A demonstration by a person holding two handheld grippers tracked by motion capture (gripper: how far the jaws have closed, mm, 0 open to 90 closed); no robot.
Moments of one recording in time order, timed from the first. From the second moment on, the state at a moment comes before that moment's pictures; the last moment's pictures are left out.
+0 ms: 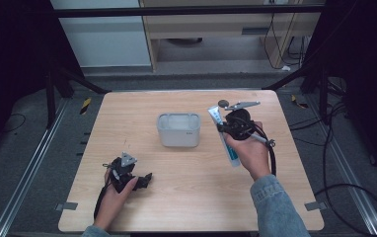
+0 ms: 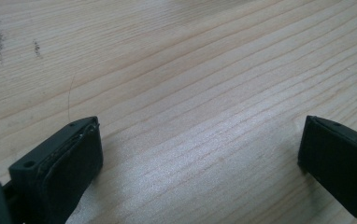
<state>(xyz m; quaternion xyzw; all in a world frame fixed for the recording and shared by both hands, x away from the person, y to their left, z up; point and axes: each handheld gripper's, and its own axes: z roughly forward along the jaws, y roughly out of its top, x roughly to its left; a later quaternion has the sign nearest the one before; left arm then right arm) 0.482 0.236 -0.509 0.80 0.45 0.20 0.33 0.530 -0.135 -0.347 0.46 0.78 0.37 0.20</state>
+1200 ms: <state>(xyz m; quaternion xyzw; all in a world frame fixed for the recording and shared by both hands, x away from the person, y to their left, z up) 0.477 0.230 -0.509 0.80 0.46 0.20 0.33 0.543 -0.103 -0.308 0.48 0.68 0.49 0.28</state>
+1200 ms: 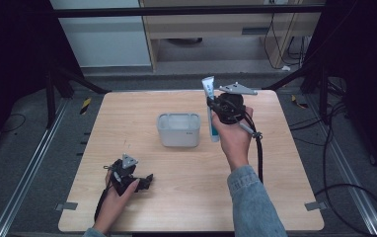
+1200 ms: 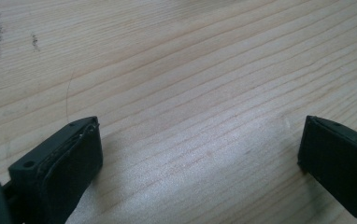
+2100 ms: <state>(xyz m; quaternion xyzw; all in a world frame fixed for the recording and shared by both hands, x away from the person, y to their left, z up) 0.478 0.228 -0.509 0.80 0.47 0.20 0.33 0.583 -0.032 -0.290 0.44 0.68 0.51 0.29</state>
